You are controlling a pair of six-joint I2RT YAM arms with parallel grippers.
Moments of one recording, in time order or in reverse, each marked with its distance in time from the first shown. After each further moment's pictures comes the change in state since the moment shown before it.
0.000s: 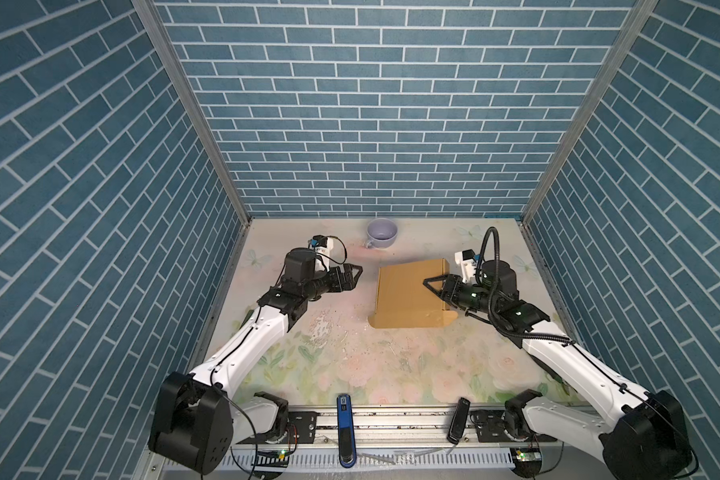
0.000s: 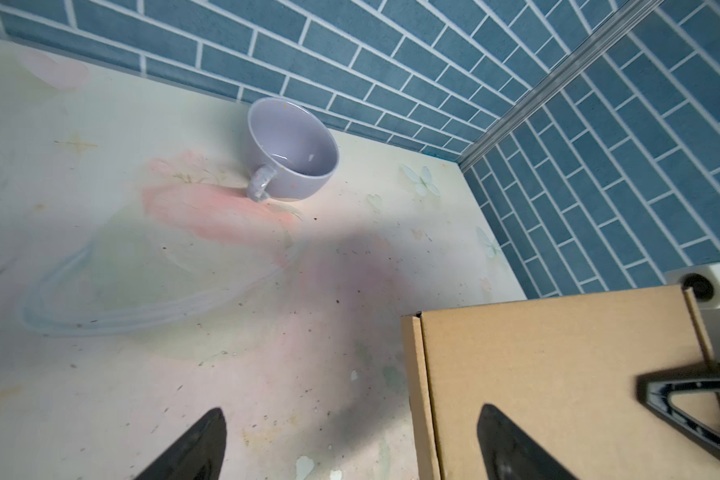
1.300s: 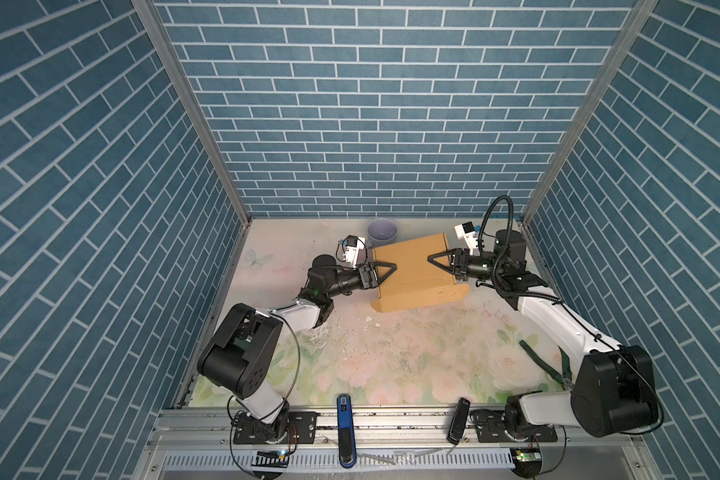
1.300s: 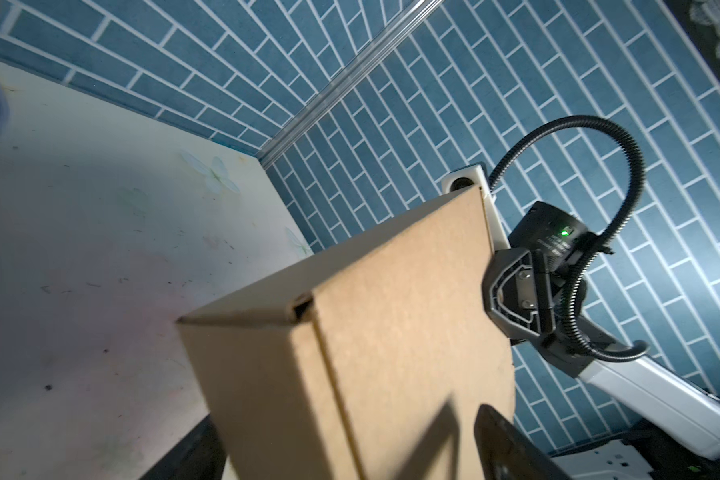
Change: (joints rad) left arm -0.115 0.388 -0.080 0.973 0.389 -0.460; right arm -0.206 0.274 0.213 0.141 -0.490 -0.109
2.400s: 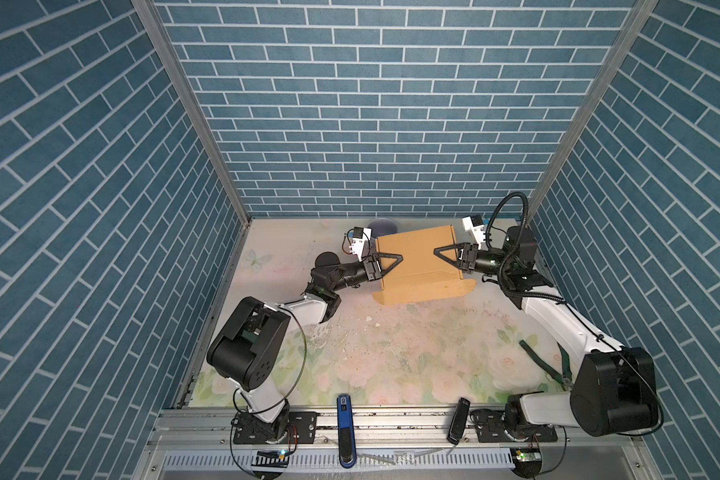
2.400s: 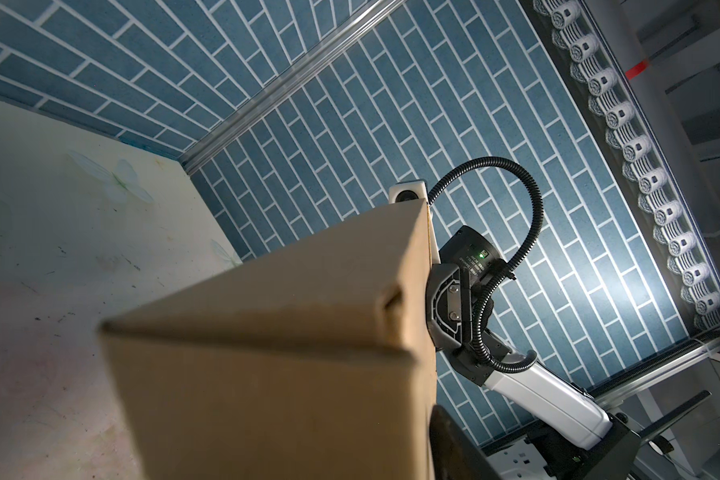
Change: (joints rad) left arm -0.042 0.060 0.086 0.165 0.038 -0.209; right arm -0.042 -0.002 -0.002 0.140 -0.082 0.034
